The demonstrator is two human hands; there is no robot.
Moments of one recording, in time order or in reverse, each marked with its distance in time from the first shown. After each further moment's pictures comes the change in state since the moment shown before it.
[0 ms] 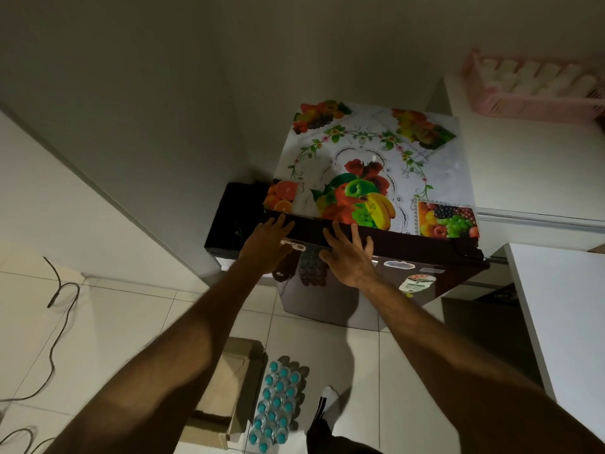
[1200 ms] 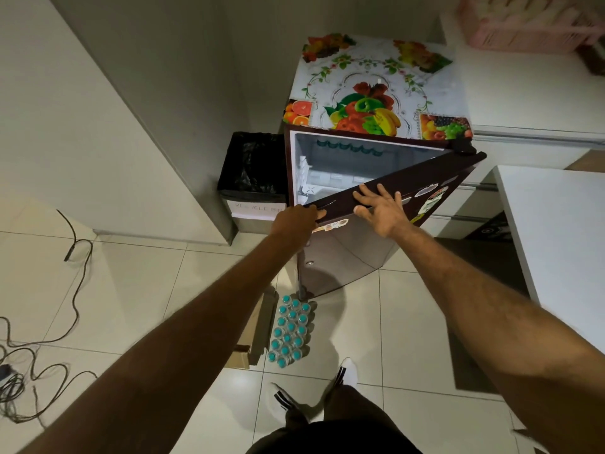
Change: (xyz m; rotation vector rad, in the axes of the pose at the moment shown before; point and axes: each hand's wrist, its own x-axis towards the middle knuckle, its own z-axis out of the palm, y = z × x) left_hand -0.218 0.080 0.024 0.188 0.000 0.117; right_hand -0.165 -0.011 0.055 0.120 0.054 0.075
